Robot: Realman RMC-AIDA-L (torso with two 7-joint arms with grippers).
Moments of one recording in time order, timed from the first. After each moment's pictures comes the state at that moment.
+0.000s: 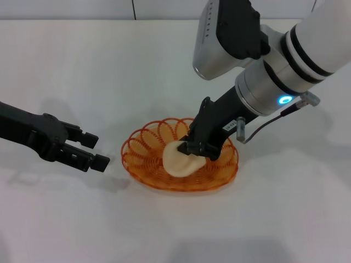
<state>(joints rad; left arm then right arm) -0.59 -1.92 0.88 0.98 2.19 1.92 -2.04 0.81 2.03 -1.70 -1.30 -2.16 -1.42 2.33</state>
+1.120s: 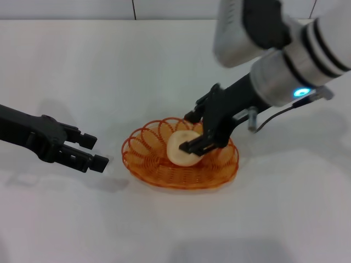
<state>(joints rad) -0.57 -1.92 0.88 0.98 2.19 1.92 -2.03 0.74 2.02 -1.65 -1.39 -2.16 -1.40 2.30</state>
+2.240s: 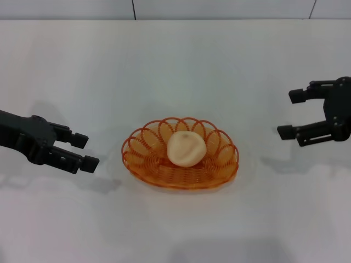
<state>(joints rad) -0.55 -1.91 0.85 0.98 2.19 1.92 -1.98 0.33 2.01 -1.09 -1.42 -1.92 -1.63 1.90</state>
